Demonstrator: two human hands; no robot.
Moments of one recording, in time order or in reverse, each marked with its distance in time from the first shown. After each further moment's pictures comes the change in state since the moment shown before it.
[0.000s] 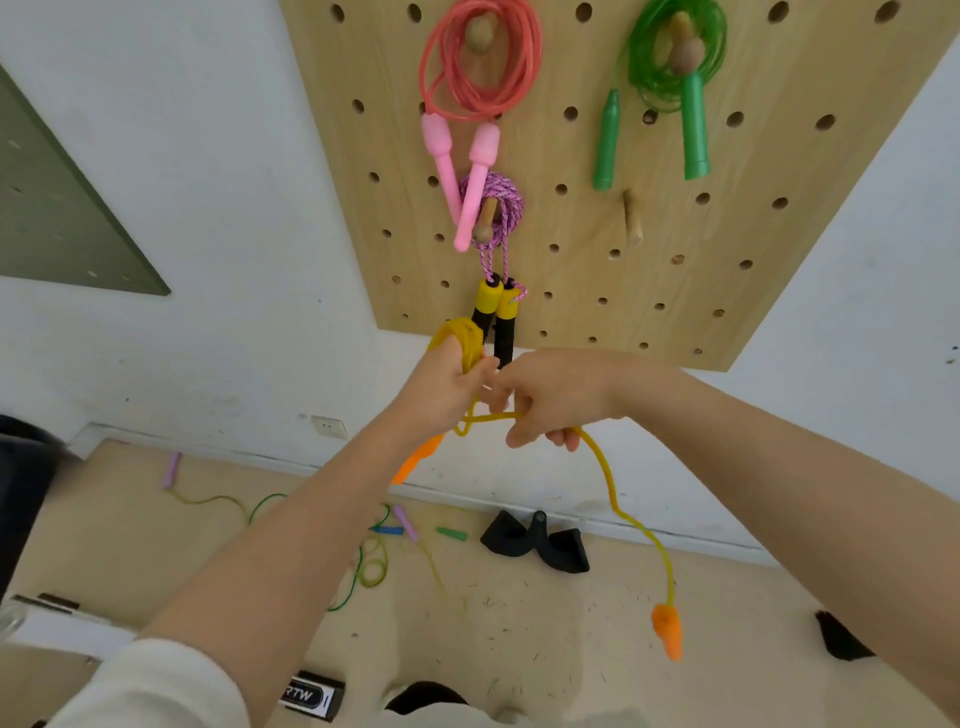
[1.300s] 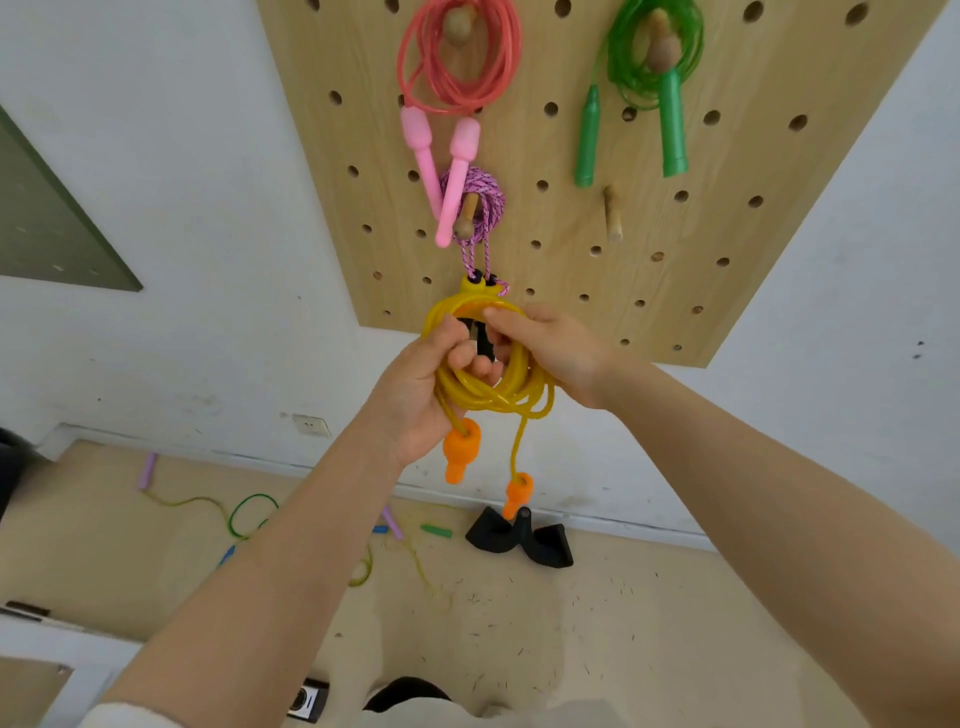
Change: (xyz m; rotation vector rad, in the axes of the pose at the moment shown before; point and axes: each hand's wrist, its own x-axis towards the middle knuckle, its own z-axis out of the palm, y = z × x) left_hand -0.019 0.022 0.001 -1.134 -0.167 -0.102; right_hand 0.017 0.024 0.003 0.873 0.480 -0.147
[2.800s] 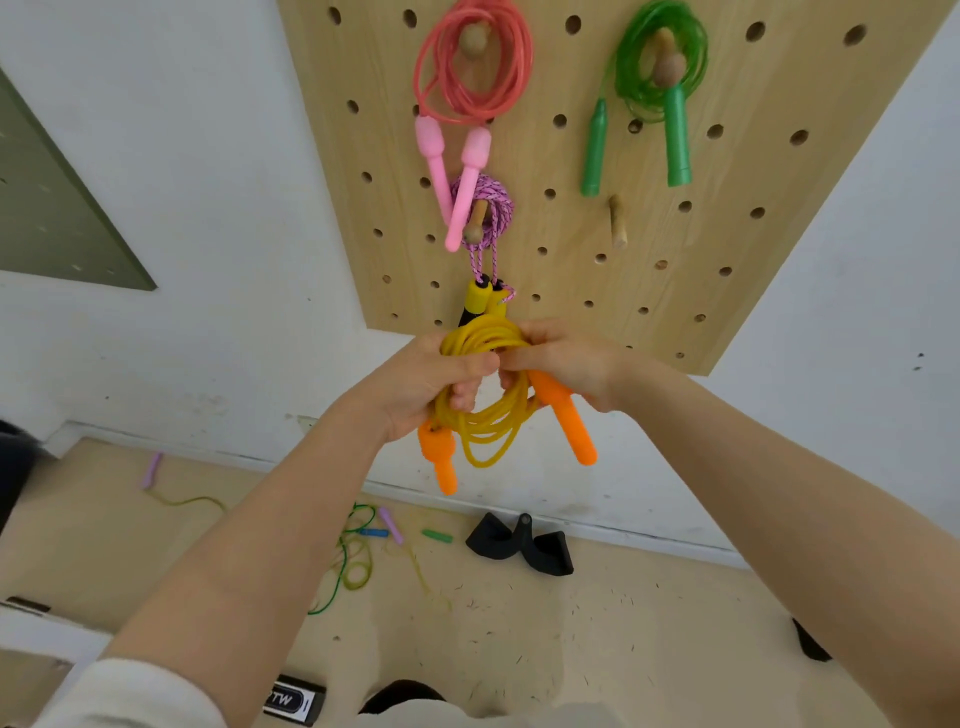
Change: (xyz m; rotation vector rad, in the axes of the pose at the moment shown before) left_hand 0.003 0.015 -0.015 0.634 -0.080 -0.118; right_hand -0.015 -0.008 -0.004 -0.155 -0.139 0.139
